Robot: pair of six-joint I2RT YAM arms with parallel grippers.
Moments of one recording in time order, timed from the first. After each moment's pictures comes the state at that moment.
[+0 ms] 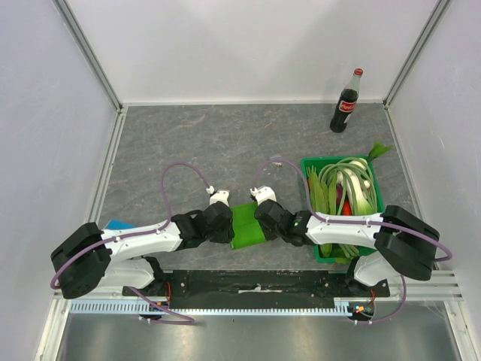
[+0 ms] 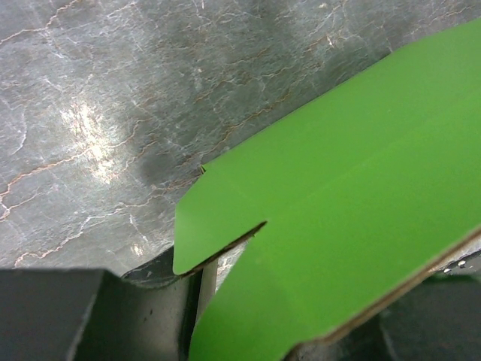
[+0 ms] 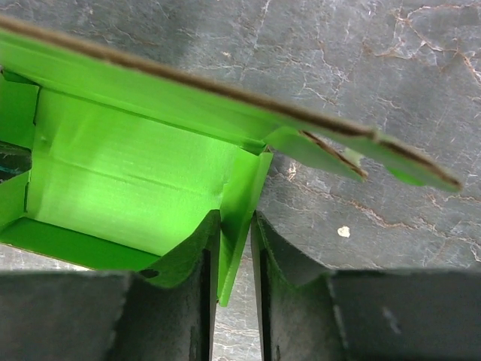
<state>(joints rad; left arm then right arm) -0.99 1.23 0.52 -0.23 -0.21 -0.76 1.07 1.46 0.68 -0.16 0.31 0.47</state>
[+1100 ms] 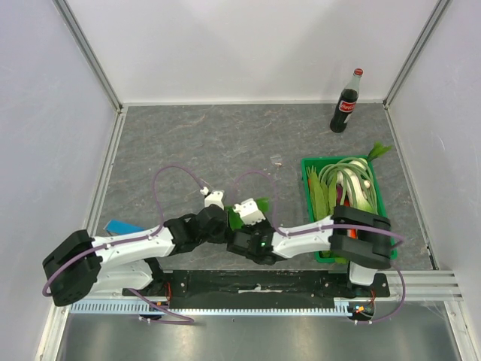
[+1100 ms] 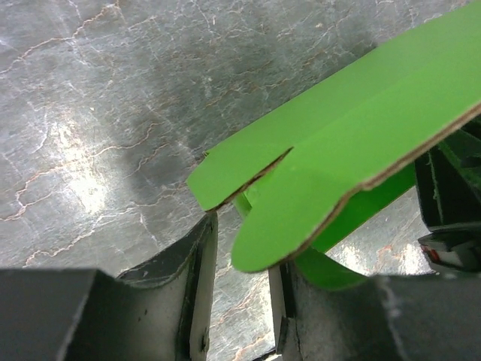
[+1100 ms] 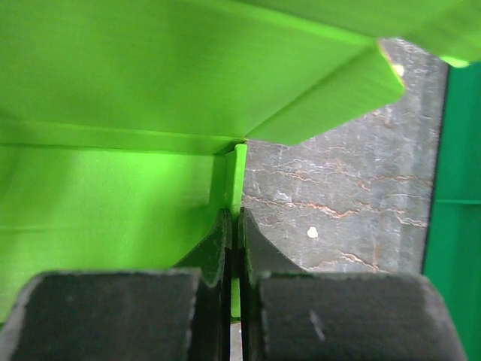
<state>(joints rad) -0.99 1.14 0.45 -0.17 -0.24 -0.77 1.33 1.80 0.90 -0.39 0.96 0.72</state>
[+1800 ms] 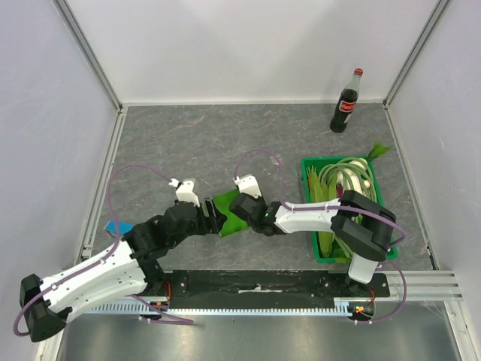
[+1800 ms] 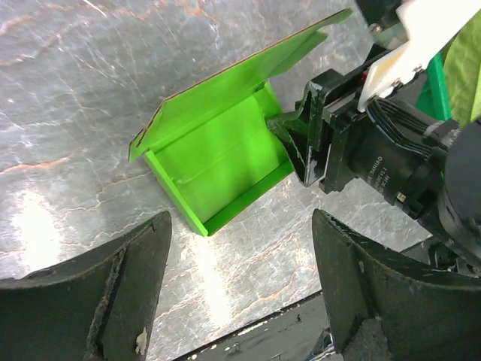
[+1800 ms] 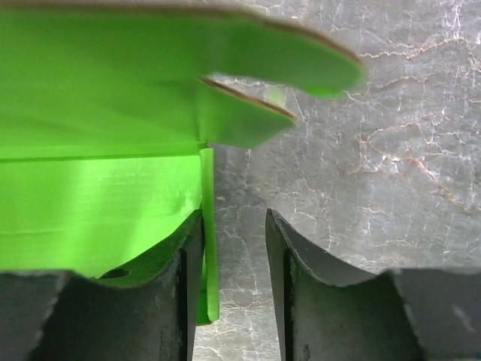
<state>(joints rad) -0.94 0.72 0.51 -0.40 -0.32 -0.77 1.11 1.76 0.94 -0.16 0.61 0.55</state>
